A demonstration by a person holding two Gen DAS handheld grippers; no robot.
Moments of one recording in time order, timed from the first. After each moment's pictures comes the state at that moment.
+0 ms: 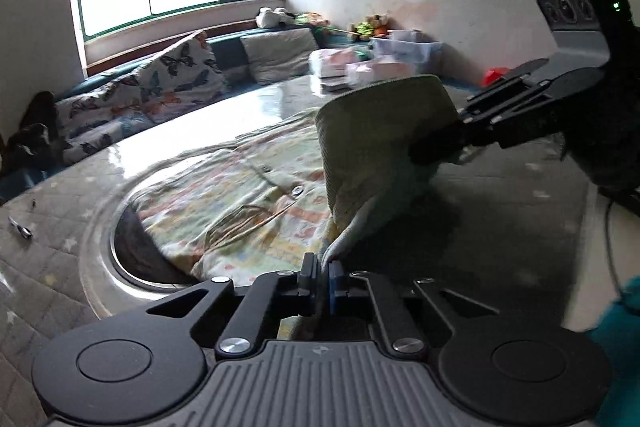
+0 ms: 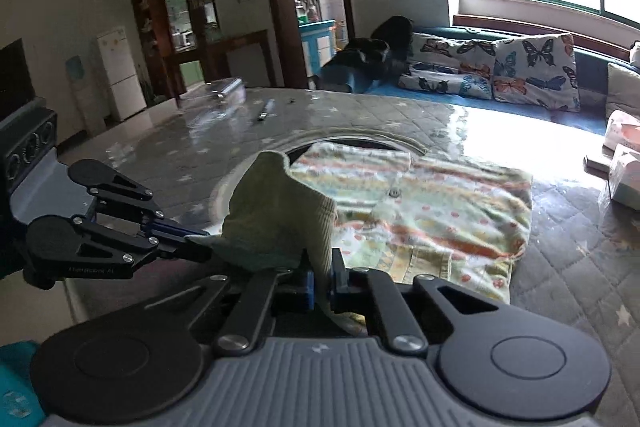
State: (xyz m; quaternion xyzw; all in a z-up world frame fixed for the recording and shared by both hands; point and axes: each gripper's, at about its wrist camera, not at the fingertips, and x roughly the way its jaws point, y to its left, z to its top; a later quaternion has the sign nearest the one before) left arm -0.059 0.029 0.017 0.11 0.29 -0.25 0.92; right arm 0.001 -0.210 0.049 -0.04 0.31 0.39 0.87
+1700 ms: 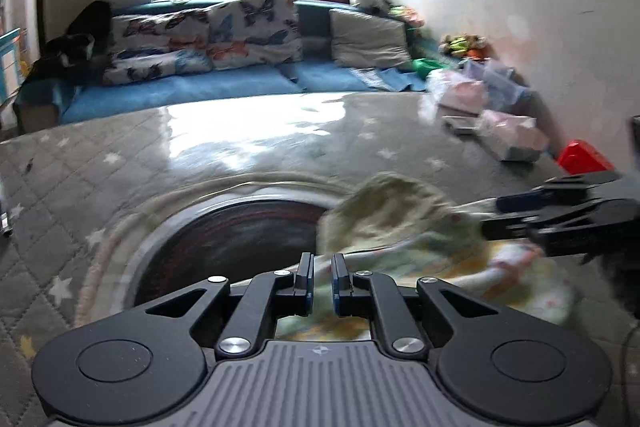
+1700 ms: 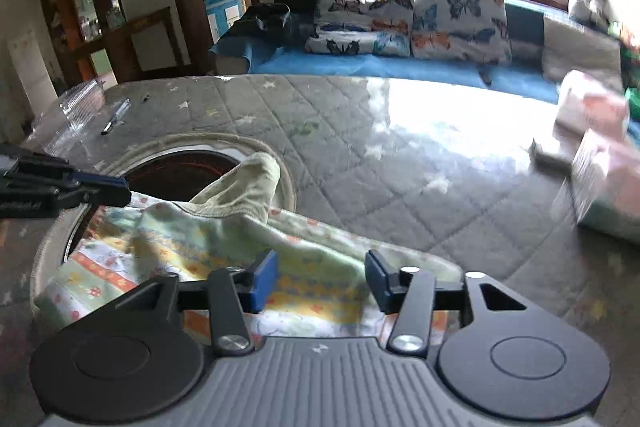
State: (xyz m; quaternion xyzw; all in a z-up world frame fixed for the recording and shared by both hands) left arm 0.152 0.070 0.014 -0.03 0.35 -0.16 0.92; right arm 0.196 -0.190 0.001 -0.04 0.38 0.26 0.89
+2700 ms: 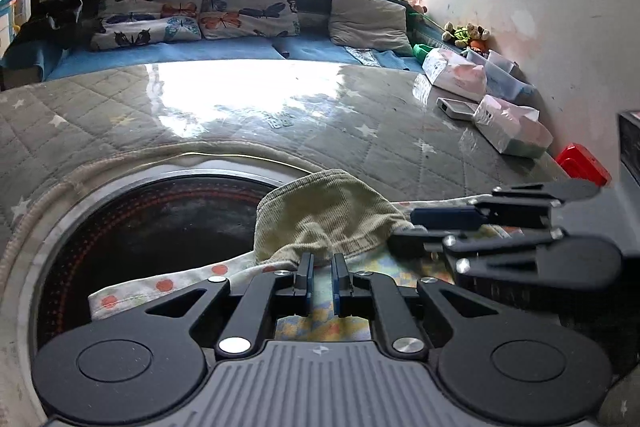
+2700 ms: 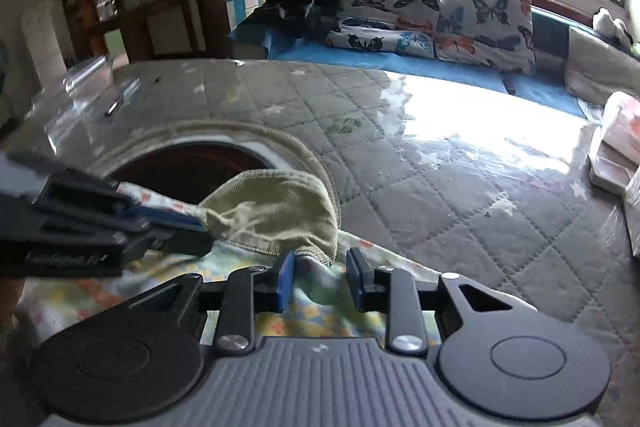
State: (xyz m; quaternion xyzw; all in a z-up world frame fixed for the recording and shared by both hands) left arm 0.182 0.035 -0.017 -0.06 0.38 -0.15 0.91; right arm 0.212 -0.137 -0.017 -0.08 0.37 0.28 0.88
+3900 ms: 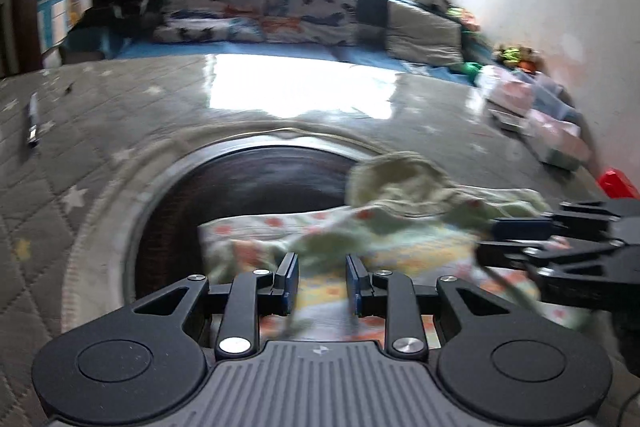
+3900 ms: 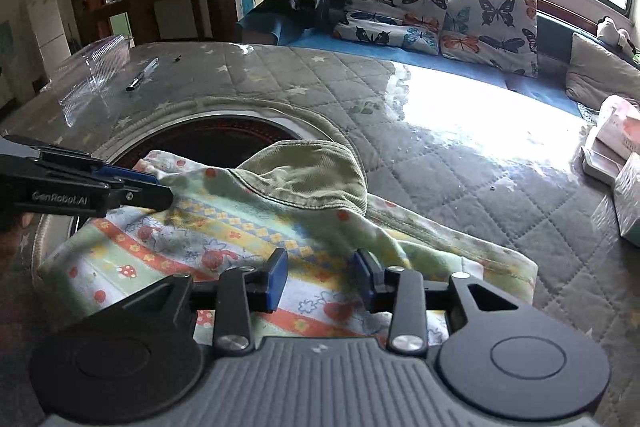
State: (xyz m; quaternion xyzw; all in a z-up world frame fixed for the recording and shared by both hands) left arm 0.143 0.079 -0.023 -0.08 0.38 -0.06 0.92; right arm 0.174 -0.135 -0.016 -0.10 0.38 0.28 0.88
